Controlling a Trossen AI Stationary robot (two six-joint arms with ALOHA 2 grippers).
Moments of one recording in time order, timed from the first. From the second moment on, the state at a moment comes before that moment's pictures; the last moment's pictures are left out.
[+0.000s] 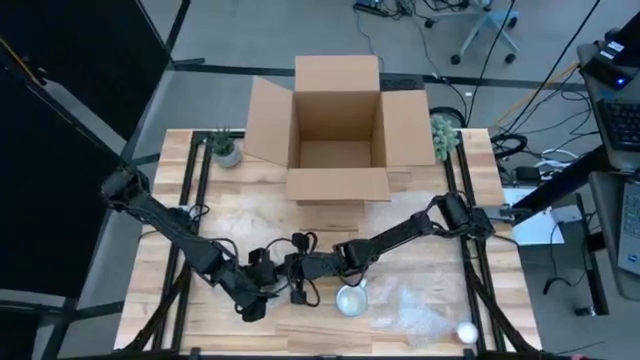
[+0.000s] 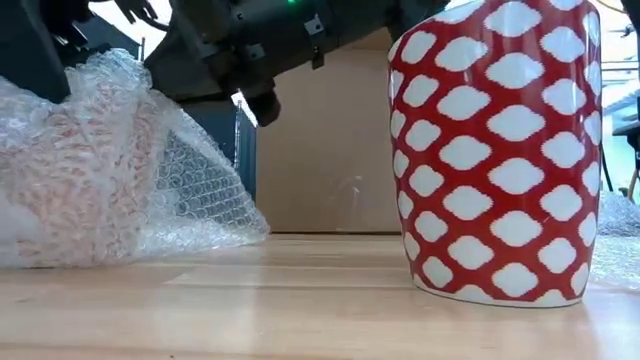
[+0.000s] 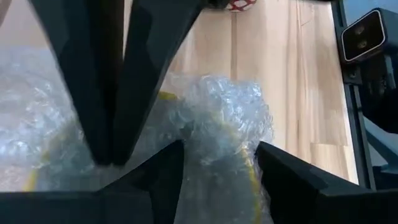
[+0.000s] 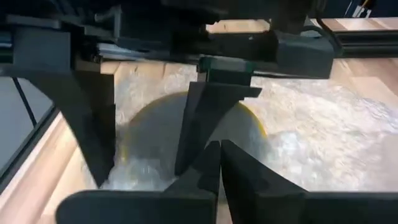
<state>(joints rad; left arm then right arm) -0.65 1.50 0.83 -0.31 -0.24 -0.69 0.31 2.16 1.51 0.23 0.25 0.16</state>
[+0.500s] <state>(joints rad) -0.65 1.50 0.83 -0.31 -0.24 -0.69 0.31 2.12 1.51 0.01 0.39 0.17</state>
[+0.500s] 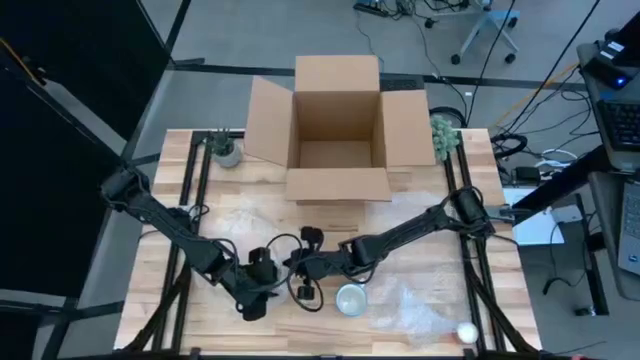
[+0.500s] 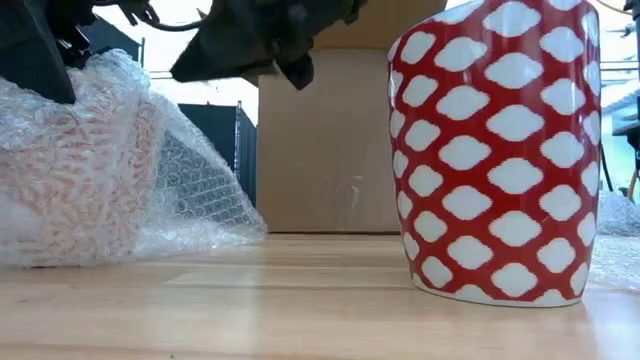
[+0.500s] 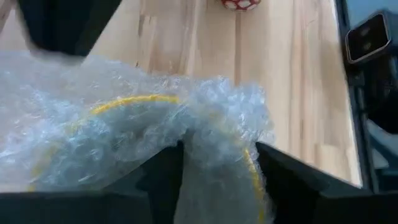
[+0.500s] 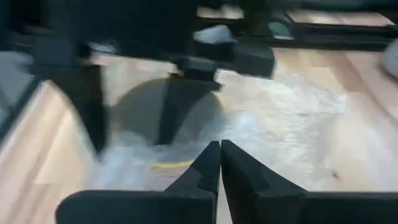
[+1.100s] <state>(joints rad) -0.65 1.50 0.83 -0.30 -0.23 -0.69 0.33 2.19 1.52 0.24 0.33 0.16</state>
